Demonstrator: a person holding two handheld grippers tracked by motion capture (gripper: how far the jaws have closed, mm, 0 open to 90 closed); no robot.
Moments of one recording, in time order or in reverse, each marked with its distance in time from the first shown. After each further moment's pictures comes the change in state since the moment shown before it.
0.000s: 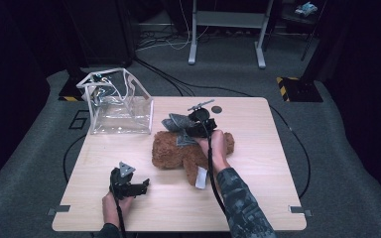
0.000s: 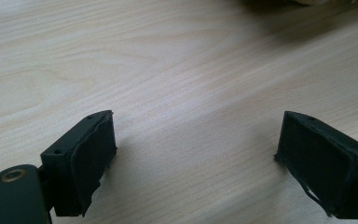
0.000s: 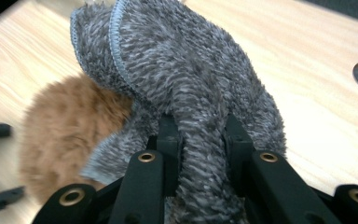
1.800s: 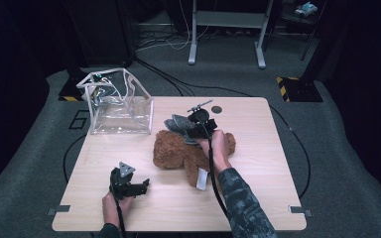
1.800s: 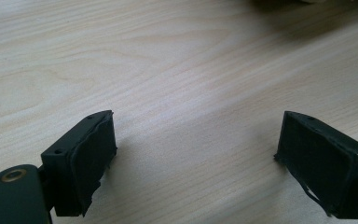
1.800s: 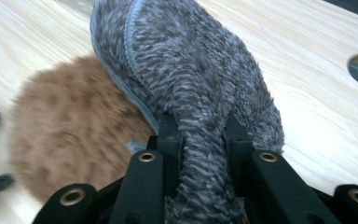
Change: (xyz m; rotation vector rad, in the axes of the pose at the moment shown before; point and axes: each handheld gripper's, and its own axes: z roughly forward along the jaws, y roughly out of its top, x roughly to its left) left arm 0.001 0.000 0.000 0.001 0.002 0.009; right arm -0.003 -0.003 -0.003 0.024 -0.025 -0.018
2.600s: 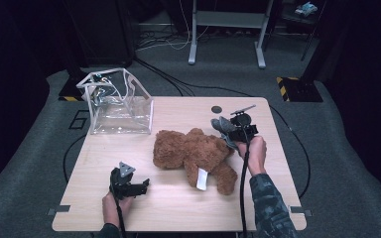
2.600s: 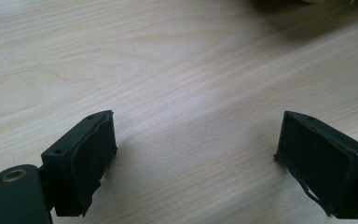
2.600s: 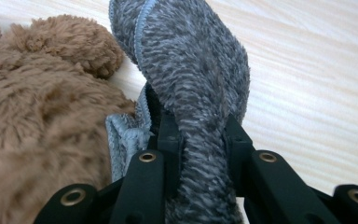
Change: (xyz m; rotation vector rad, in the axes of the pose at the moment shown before) left arm 0.000 0.000 0.000 0.001 0.000 0.002; right arm -0.097 -0.064 -0.035 0.070 -0.193 0.208
